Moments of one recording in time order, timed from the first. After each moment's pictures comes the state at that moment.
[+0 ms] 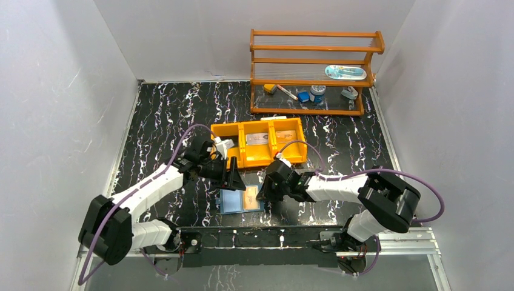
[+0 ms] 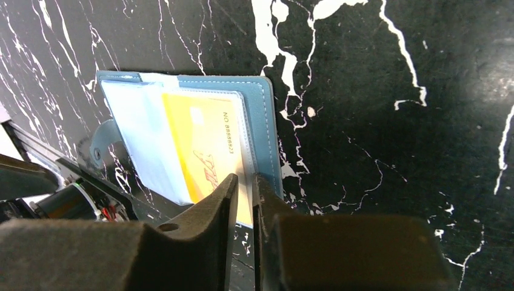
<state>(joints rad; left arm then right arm) -0.52 1.18 0.70 -0.45 0.64 -0.51 1.03 1.48 0.63 -0.03 -0.01 1.14</state>
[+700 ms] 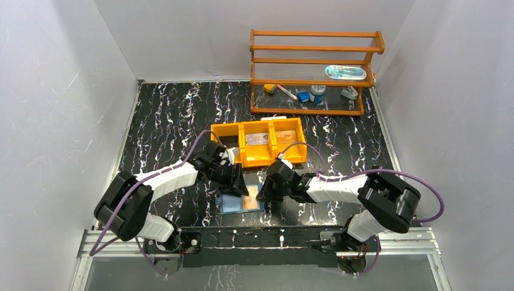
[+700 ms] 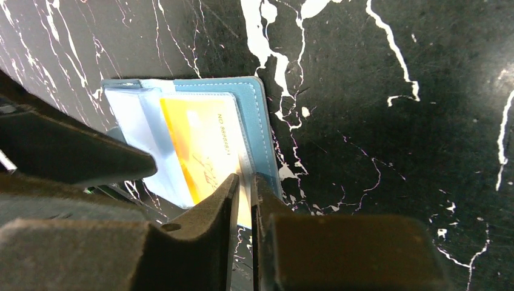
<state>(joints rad) -0.60 1.39 0.66 -0.33 0.57 -0.62 1.03 1.48 0.60 -0.01 0.00 1.20</state>
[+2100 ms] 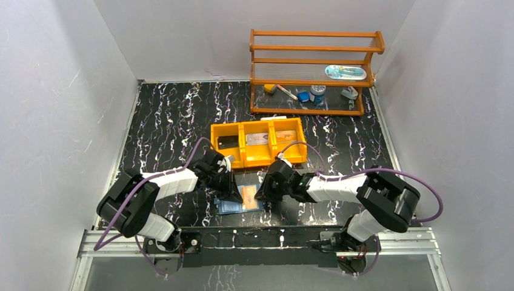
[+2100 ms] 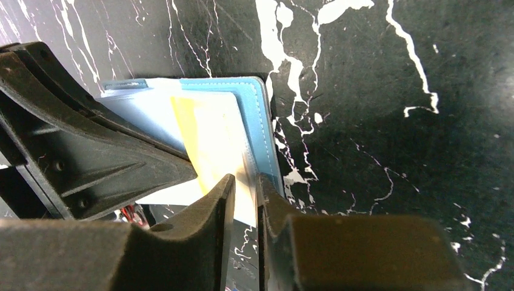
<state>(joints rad) -0.60 1.44 0.53 -0.17 0.55 -0.71 1.02 1.49 0.59 0.06 -0.04 1.20</state>
